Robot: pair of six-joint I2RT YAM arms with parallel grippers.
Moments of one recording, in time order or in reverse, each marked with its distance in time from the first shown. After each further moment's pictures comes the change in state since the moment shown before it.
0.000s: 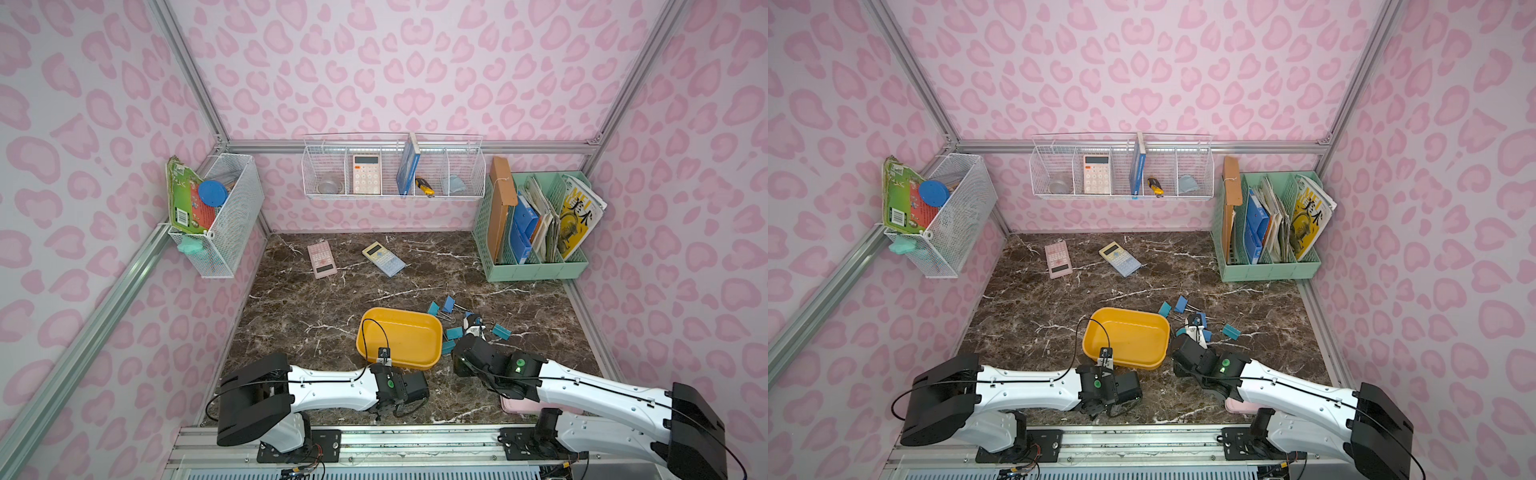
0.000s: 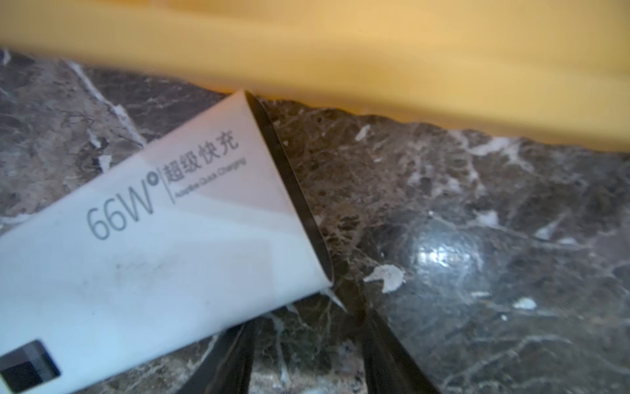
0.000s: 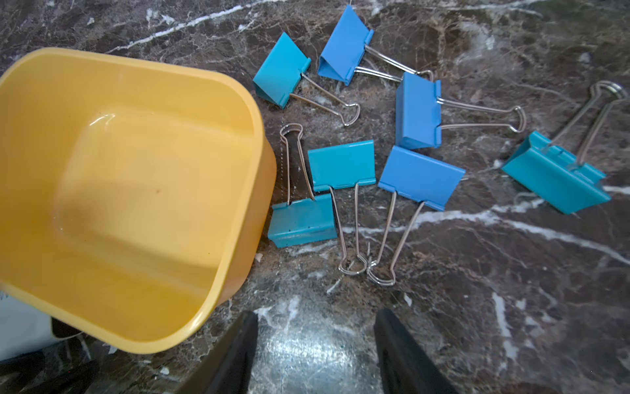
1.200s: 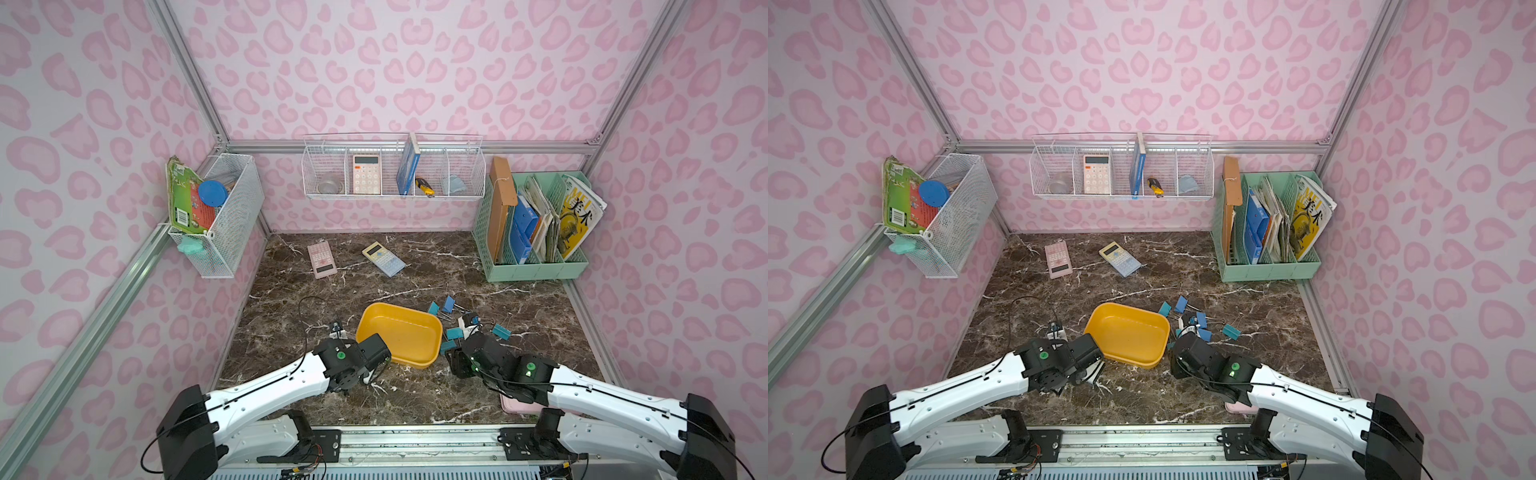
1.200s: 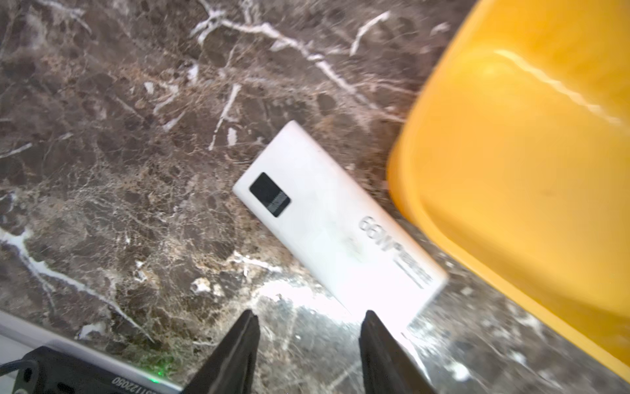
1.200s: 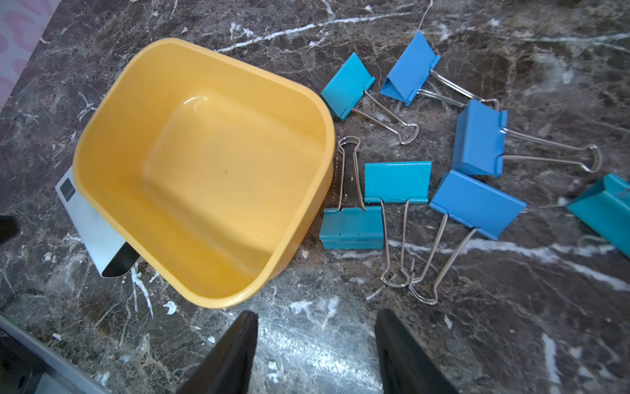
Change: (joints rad) left arm 0.246 -0.381 0.056 -0.333 -0.134 -0.015; right arm -0.018 -0.100 -0.051 0.084 -0.111 -0.114
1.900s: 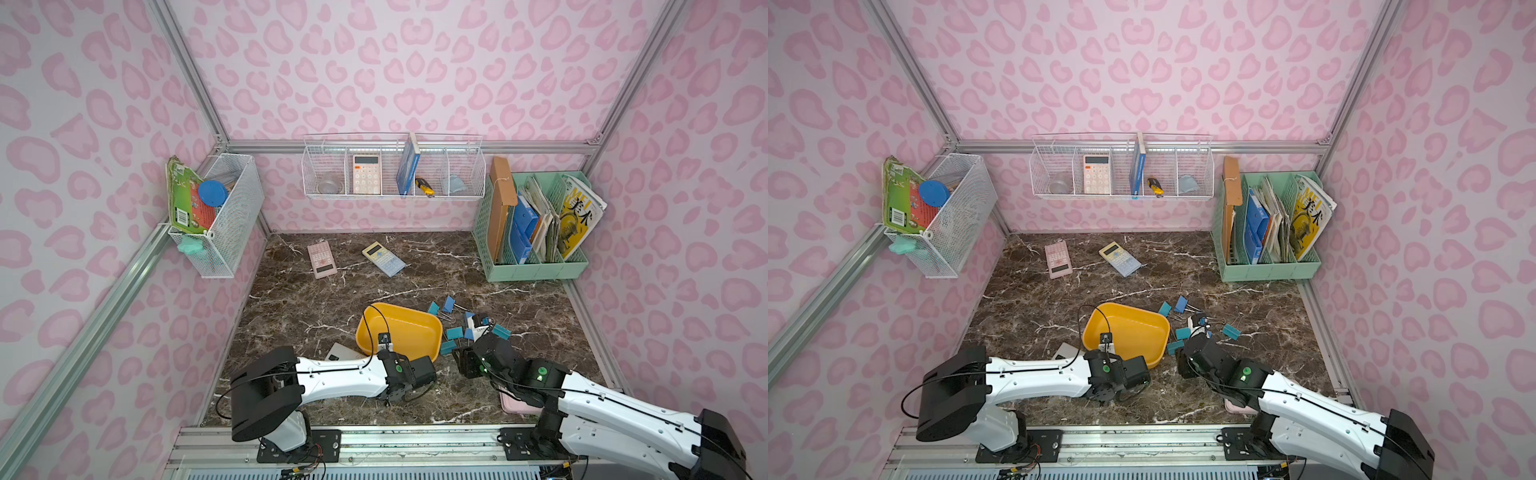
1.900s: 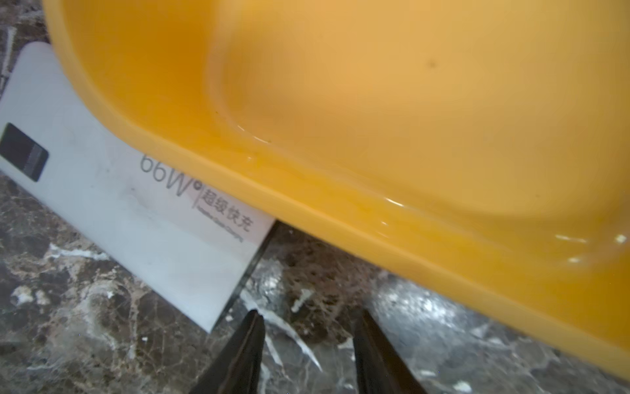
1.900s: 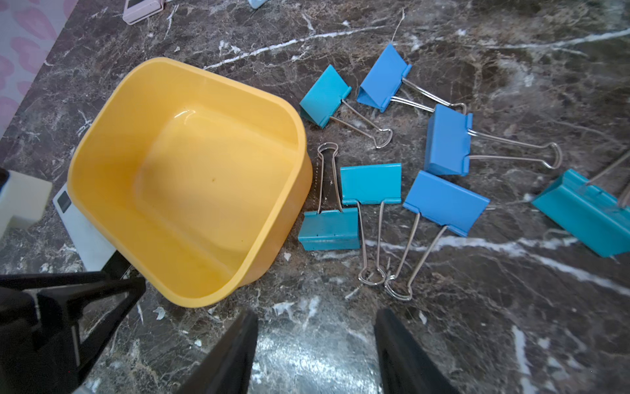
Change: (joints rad) left arm -0.174 0.443 0.048 0.286 0.013 -0.040; right arm -0.055 -0.090 -0.043 -0.002 -0.008 -0.020
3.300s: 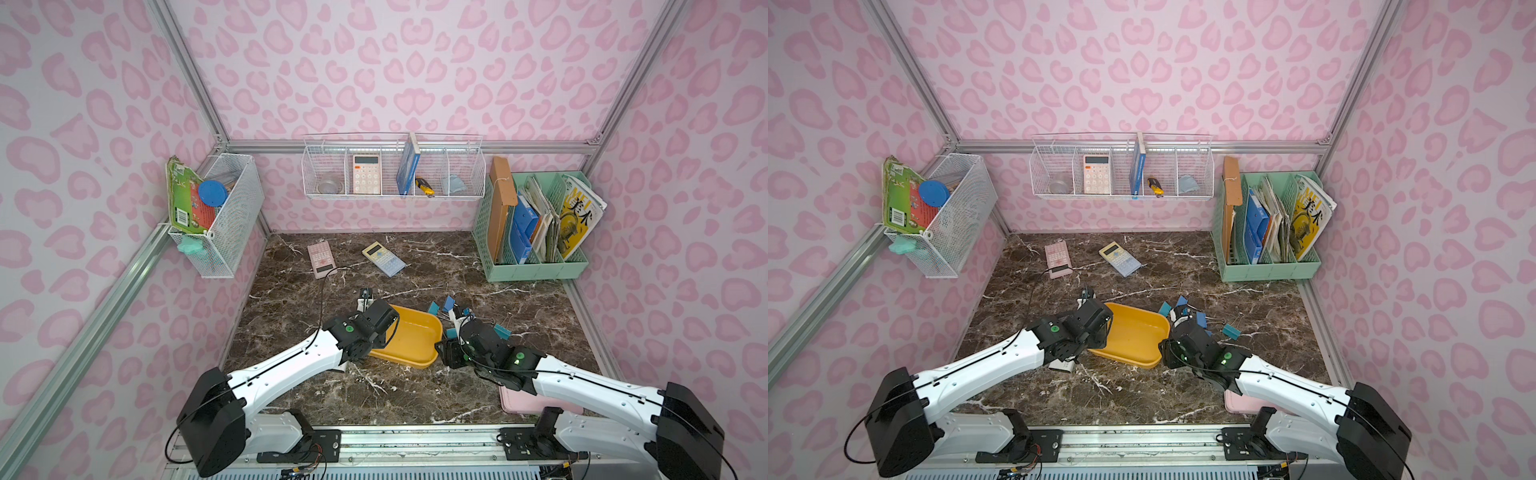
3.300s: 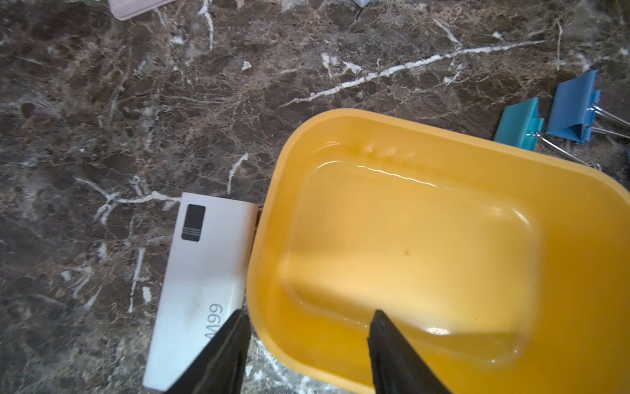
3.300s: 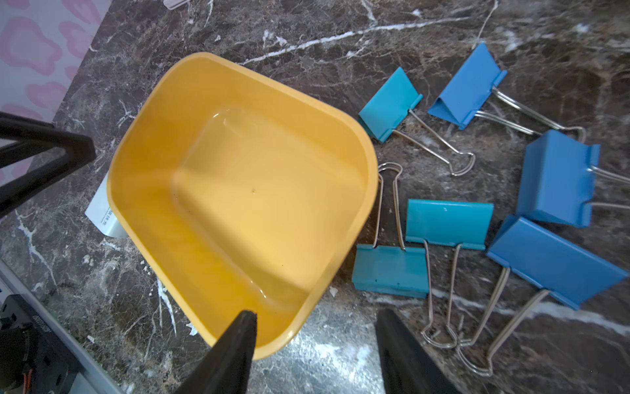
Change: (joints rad) left arm 0.402 -0.226 0.076 0.123 0.049 0.637; right arm -0.051 0.251 0.076 0.200 -0.171 -0.077
